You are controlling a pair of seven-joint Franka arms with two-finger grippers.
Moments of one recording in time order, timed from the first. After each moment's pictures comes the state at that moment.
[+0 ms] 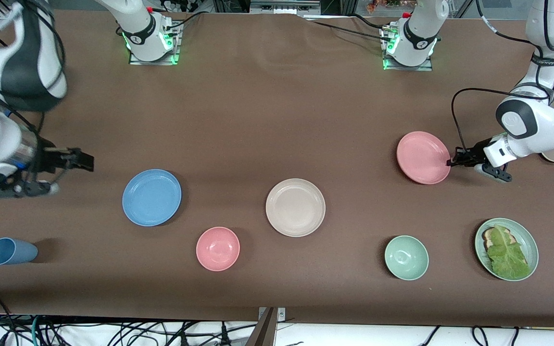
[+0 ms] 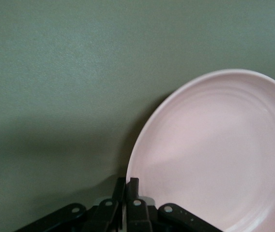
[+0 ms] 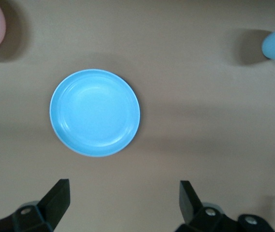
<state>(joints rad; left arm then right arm) 0.19 0.39 0.12 -2.22 -0.55 2.36 0.94 0.26 0.37 -0.23 -1.48 0.02 1.76 -0.05</state>
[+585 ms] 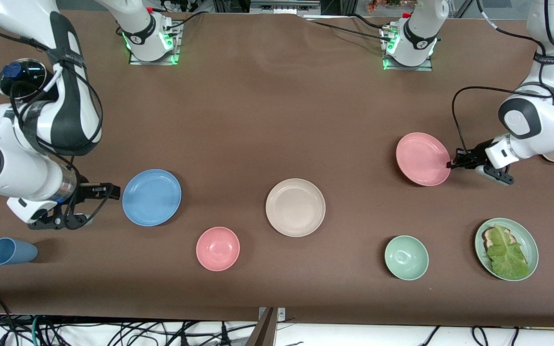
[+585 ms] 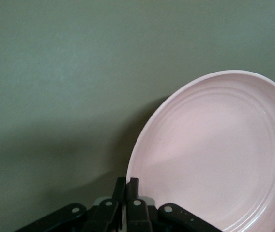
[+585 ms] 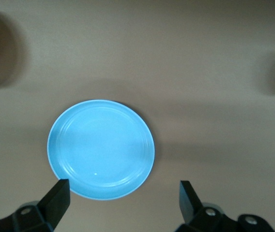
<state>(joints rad) 0.14 0.34 0.11 -2.18 -0.55 2.29 0.88 0.25 0.54 -0.22 -1.42 0.10 1.90 -0.08</state>
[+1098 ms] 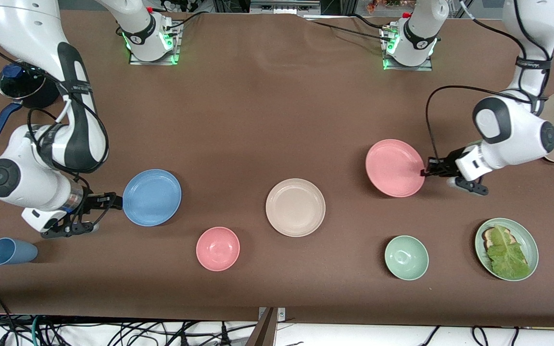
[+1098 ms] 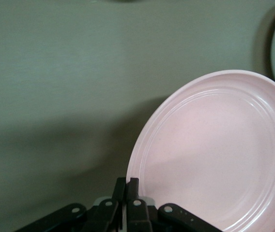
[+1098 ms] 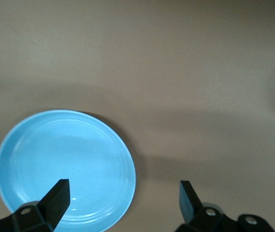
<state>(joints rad) -0.09 0.33 0.10 -2.10 -0.55 2.27 0.53 0.21 0.60 -0.22 -1.55 0.12 2.12 -0.20</state>
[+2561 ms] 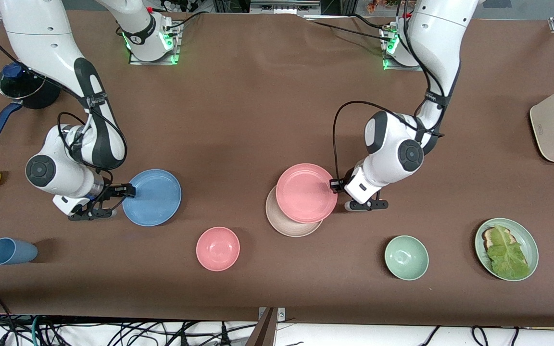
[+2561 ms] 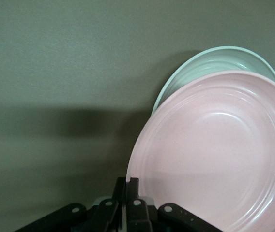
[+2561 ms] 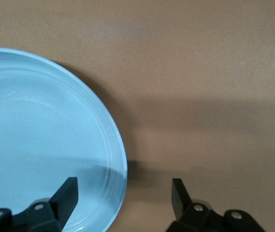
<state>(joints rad) -0.51 0.63 0.09 -1.75 -0.55 2.42 -0.16 0.21 0.61 -0.22 -1.81 0.16 2.33 -0.20</state>
